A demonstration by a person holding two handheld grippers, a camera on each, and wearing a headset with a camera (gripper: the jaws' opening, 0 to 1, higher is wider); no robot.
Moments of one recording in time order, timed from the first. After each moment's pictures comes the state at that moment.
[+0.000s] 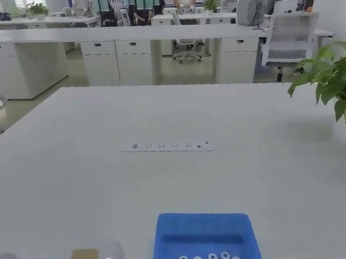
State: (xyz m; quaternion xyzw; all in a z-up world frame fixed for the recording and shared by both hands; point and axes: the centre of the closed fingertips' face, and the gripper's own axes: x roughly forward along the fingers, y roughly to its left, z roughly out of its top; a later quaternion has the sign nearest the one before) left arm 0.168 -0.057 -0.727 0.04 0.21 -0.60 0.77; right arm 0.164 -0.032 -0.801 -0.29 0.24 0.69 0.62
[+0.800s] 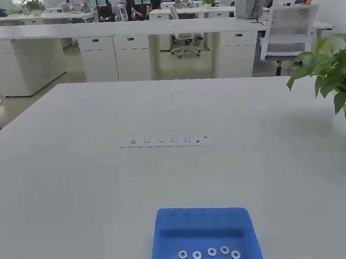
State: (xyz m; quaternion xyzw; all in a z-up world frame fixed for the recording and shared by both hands) left arm 0.179 -0.027 -0.808 0.21 0.29 -0.58 0.73; right arm 0.180 -0.037 -0.856 -0.30 0.29 0.65 0.63
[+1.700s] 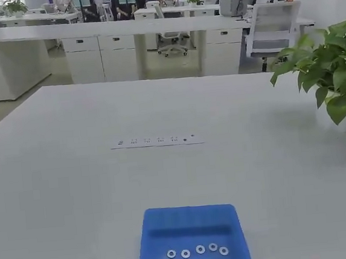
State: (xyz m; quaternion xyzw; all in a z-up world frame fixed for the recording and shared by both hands) left arm 0.193 0.001 -0.872 0.32 0.38 -0.58 0.64; right arm 0.221 -0.127 -0.785 -0.15 0.21 0.50 0.83
